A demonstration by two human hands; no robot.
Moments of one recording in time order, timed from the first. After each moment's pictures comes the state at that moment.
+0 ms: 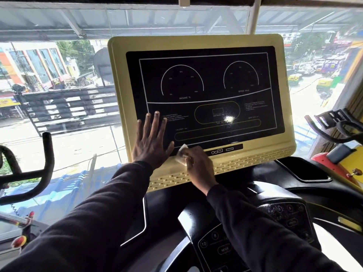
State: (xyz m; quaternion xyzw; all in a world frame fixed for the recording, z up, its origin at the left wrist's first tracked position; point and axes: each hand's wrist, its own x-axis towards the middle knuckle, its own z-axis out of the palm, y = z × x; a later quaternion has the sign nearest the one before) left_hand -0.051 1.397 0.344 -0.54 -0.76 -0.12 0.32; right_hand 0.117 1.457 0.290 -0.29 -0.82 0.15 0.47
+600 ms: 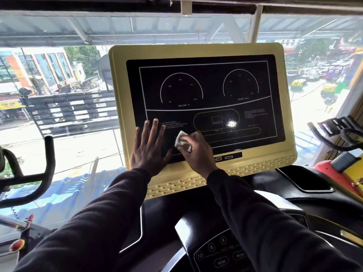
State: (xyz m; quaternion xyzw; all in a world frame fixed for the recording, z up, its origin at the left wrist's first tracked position) left_hand -0.052 1.398 0.343 -0.54 -0.76 -0.12 0.33; right_hand 0.105 1.496 0.340 -0.24 -0.85 0.11 0.46
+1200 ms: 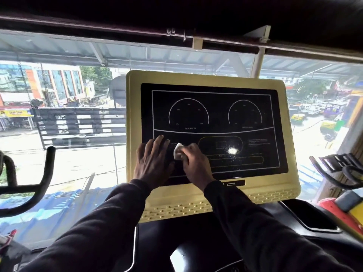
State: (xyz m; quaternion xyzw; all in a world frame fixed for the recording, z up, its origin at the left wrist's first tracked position) left_hand -0.051 1.402 0.364 -0.55 -0.72 -0.24 0.35; right_hand 0.084 1.507 0.365 -0.18 -0.86 0.07 0.47
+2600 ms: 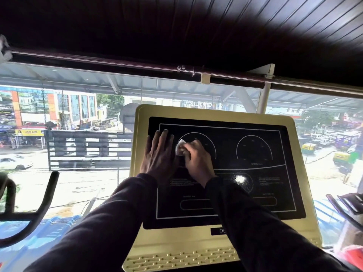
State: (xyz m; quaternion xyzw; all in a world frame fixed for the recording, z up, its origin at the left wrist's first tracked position) left_hand -0.083 1.454 0.456 -0.49 -0.75 -0.24 0.38; right_hand 0.031 1.555 0.459 -0.15 -0.84 0.03 0.51
